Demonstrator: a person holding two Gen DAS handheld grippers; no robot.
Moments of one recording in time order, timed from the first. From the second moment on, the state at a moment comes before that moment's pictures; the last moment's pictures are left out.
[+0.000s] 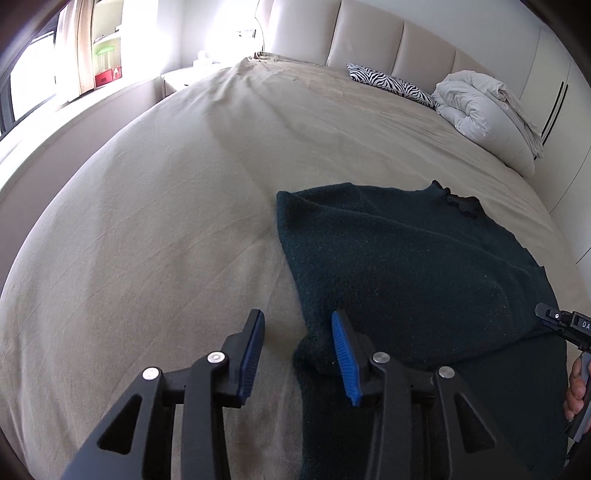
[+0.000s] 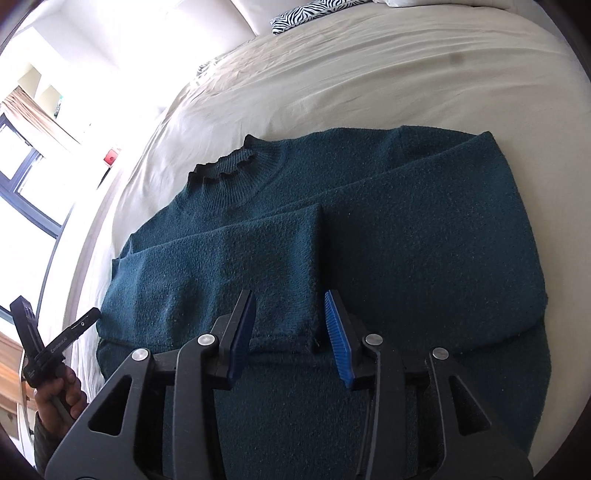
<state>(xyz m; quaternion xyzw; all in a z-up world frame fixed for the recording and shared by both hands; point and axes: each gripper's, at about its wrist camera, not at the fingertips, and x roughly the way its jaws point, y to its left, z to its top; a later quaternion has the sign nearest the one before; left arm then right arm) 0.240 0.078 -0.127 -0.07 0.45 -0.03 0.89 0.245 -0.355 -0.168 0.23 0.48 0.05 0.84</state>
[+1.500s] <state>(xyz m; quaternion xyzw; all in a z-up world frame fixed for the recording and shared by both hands) -0.018 0.113 -0.120 -0.14 0.47 -0.10 0.87 -0.013 -0.380 -0.153 0.28 0.39 0.01 0.88</state>
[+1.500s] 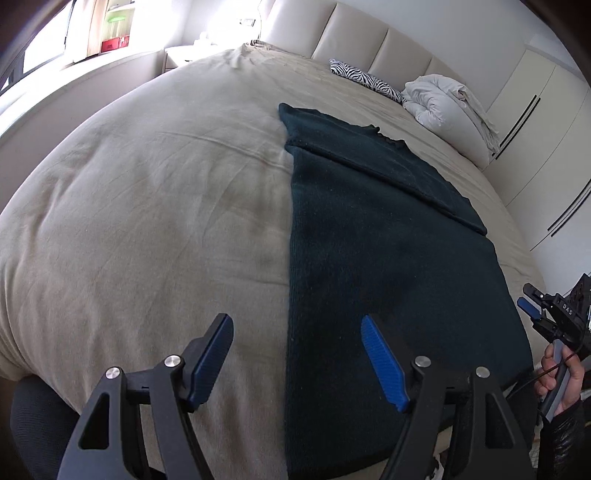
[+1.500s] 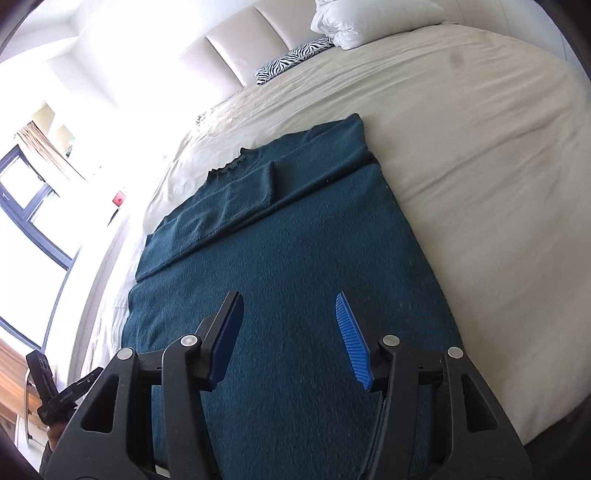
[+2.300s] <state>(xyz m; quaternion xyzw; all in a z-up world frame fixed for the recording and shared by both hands) -0.048 0.119 -0.143 -0.21 0.53 -0.16 0.81 -0.134 -0.451 -0.158 0.34 0.43 -0.06 0.84</state>
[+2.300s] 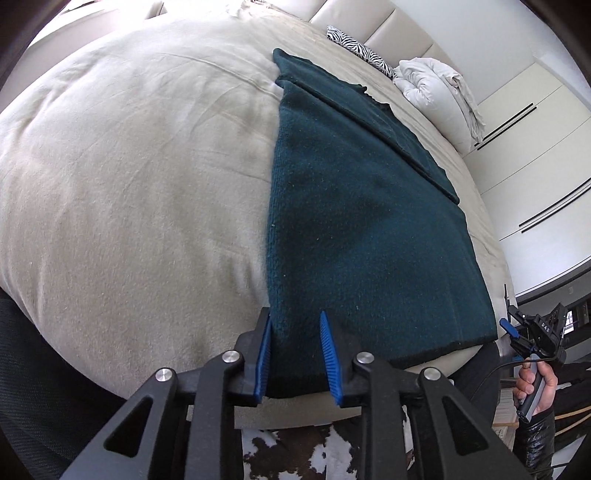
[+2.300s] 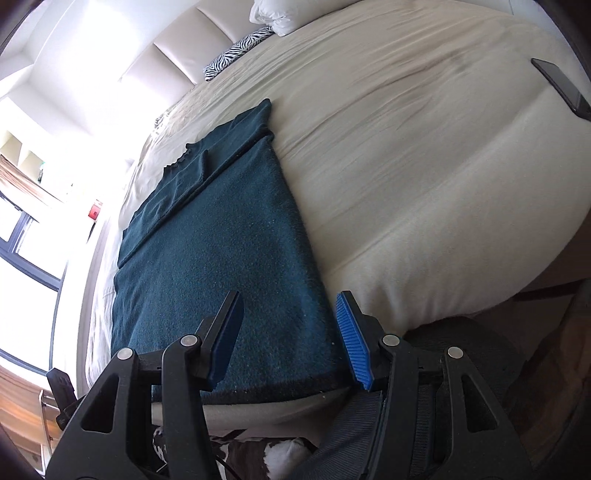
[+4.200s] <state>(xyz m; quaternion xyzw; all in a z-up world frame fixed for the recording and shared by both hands) 0.066 0.160 -0.039 -0.39 0.40 -0.22 0.80 -0.025 -0.481 -0.100 0.48 0.33 0.08 0.81</state>
